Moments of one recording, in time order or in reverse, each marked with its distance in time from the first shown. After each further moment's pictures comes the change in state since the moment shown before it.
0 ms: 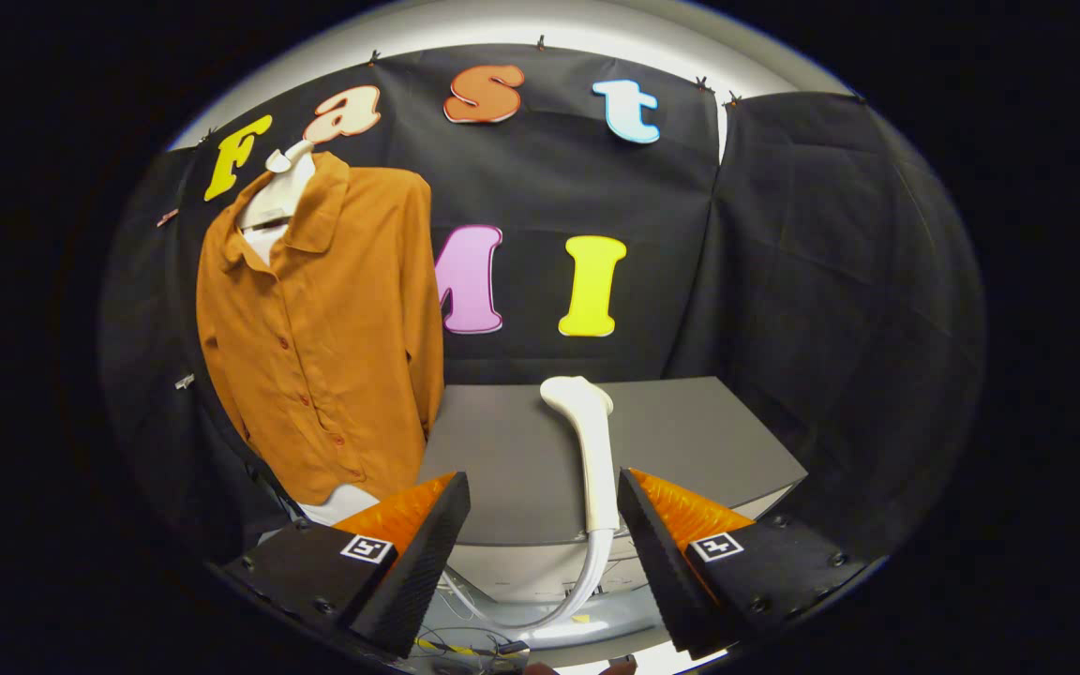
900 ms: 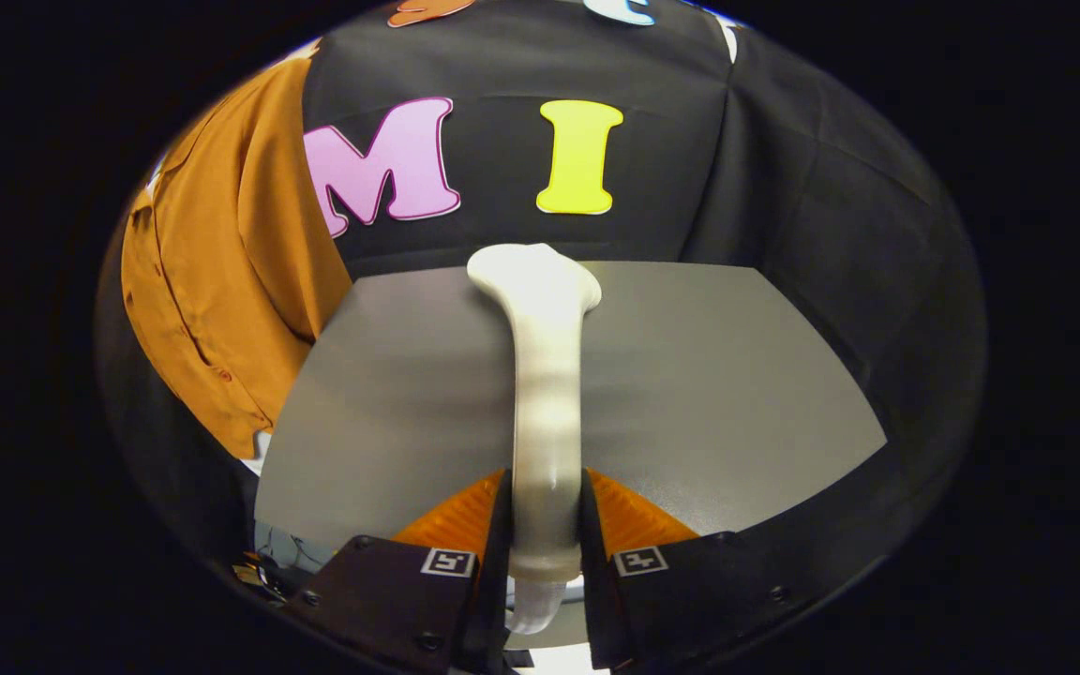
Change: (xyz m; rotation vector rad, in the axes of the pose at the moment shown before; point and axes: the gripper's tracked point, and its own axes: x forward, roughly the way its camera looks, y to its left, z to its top) arm 0.137 -0.048 -0.090 0.036 0.242 0.025
